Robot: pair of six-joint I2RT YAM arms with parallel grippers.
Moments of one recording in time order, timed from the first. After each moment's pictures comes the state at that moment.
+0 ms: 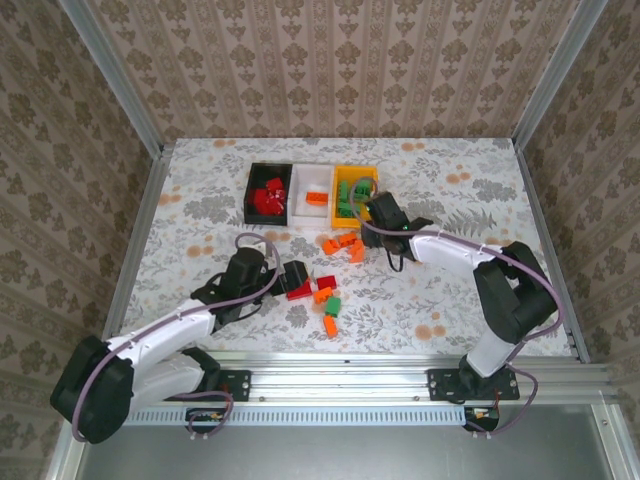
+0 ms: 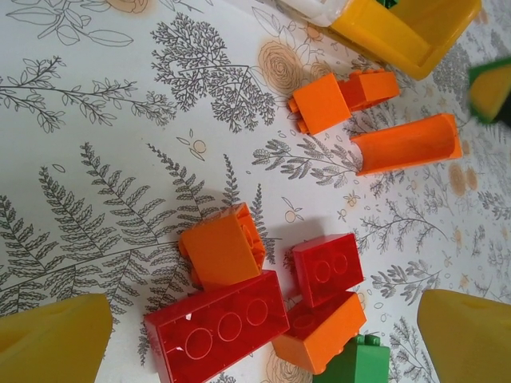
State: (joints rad) left arm -0.67 1.05 0.41 -0.05 0.11 -0.80; right arm 0.52 1.67 1.07 -0.27 0.22 0.39
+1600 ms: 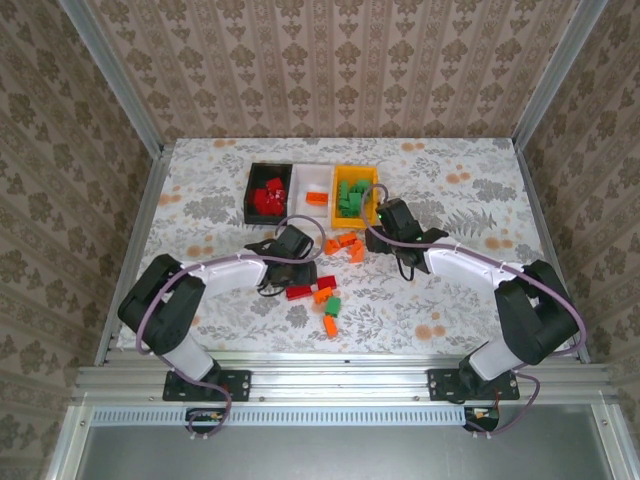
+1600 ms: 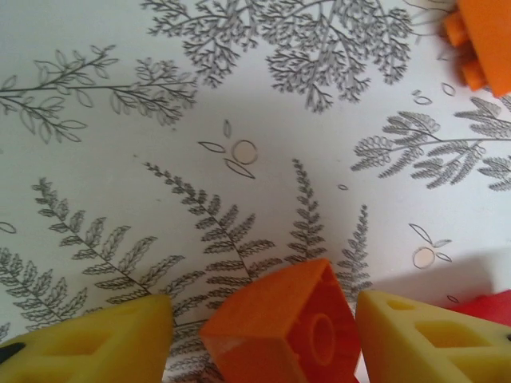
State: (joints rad) left arm -0.74 1.61 0.83 -0.36 -0.03 -0.70; right arm 0.51 1.52 0.90 -0.24 0.22 0.37
